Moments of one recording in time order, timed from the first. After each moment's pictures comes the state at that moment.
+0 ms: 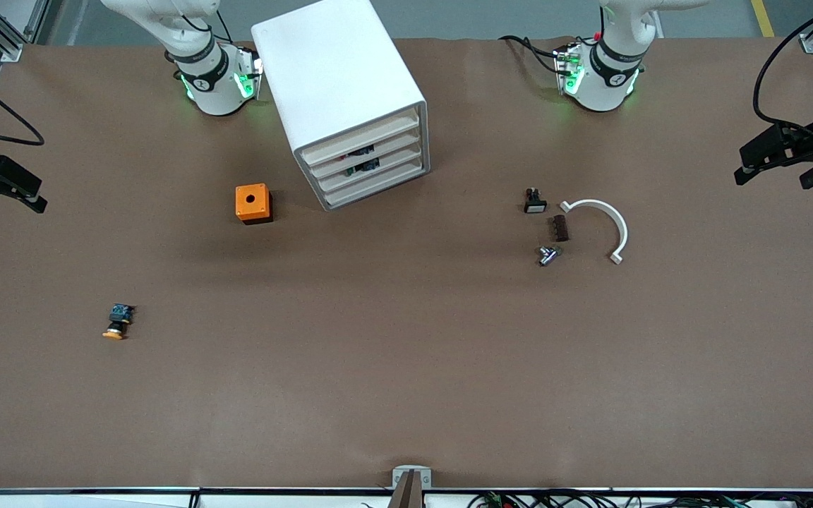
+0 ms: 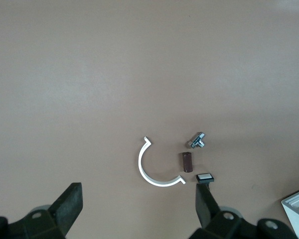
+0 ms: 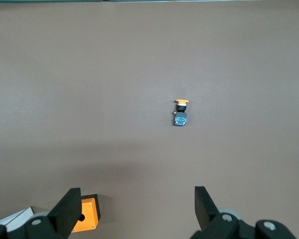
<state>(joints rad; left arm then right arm) 0.00 -0.05 -0.03 -1.58 -0.05 1.59 0.04 -0.08 -0.06 0.00 -1.69 0.00 1.75 -0.07</state>
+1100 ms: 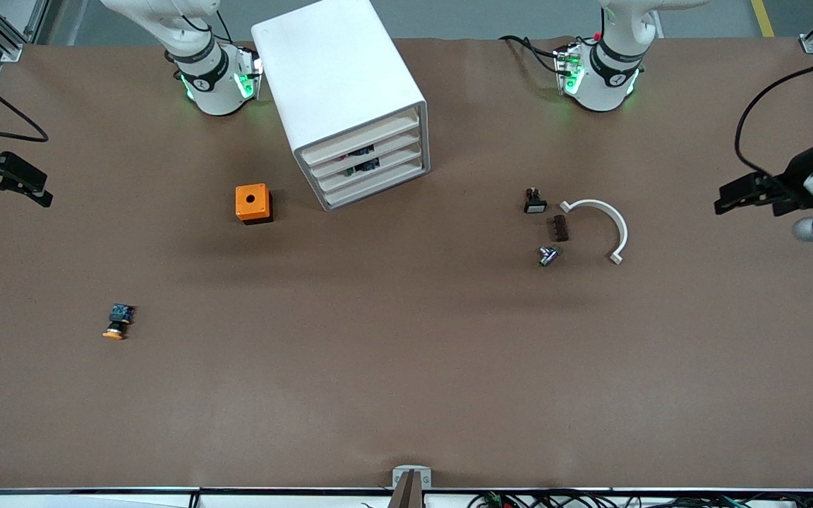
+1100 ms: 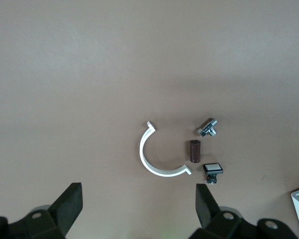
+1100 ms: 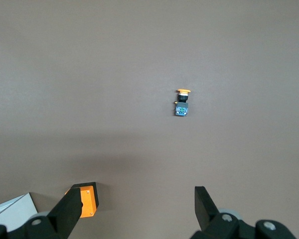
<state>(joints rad) 0.01 0.12 -0.02 -1.59 -0.05 1.58 0.01 -0.08 -0.06 0.00 -1.69 -0.01 1.70 -0.10</state>
